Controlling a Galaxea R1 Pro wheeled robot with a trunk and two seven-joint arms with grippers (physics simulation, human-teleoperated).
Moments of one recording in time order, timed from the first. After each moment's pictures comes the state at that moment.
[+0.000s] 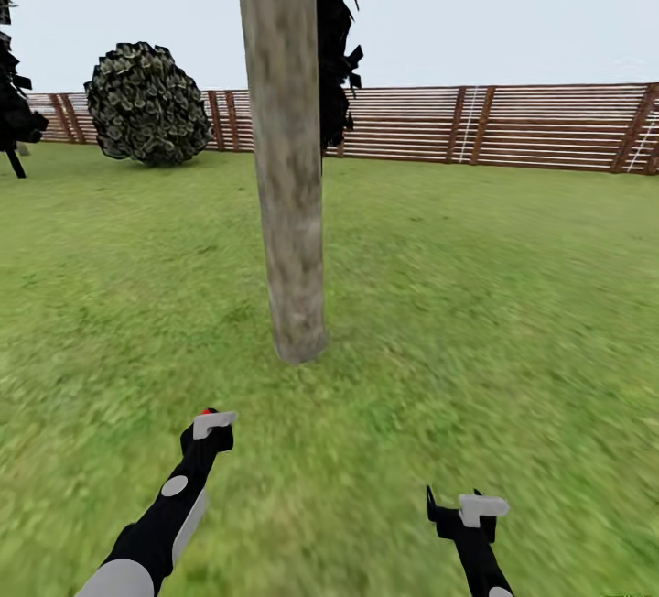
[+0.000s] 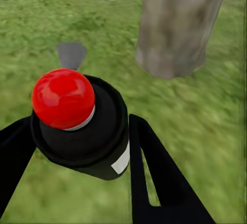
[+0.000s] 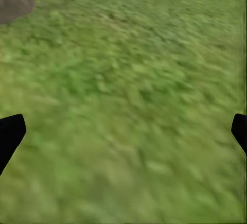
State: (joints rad) left arm -0.52 -0.01 0.10 -0.61 -0.02 -0.22 0.03; right arm -0.29 0.00 -0.01 -0.55 0.01 -0.46 -0.10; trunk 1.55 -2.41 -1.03
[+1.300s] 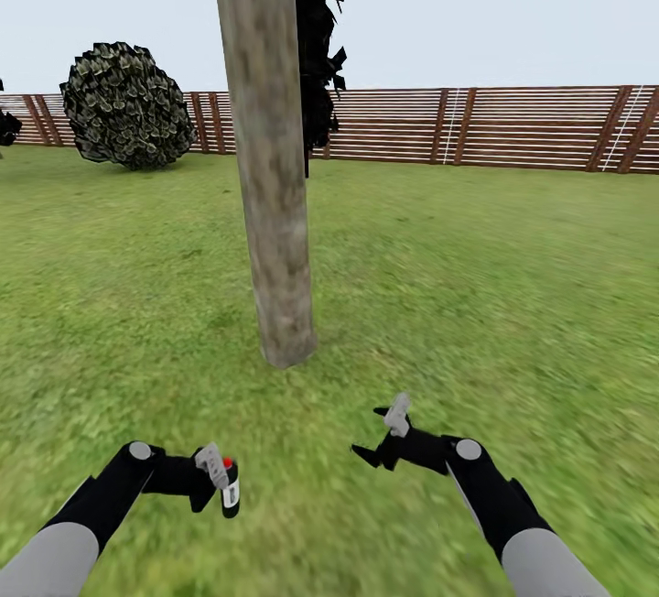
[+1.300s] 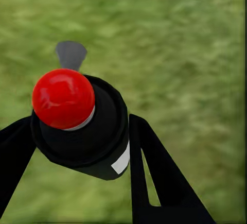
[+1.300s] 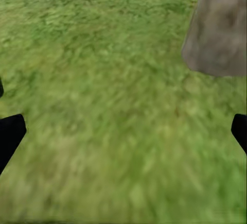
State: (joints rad) left arm -0.61 0.20 0.03 -0.63 -0.59 0.03 -1.07; right arm -0.58 -0.01 0.03 -0.73 0.32 -0.15 0.82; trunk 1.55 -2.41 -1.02
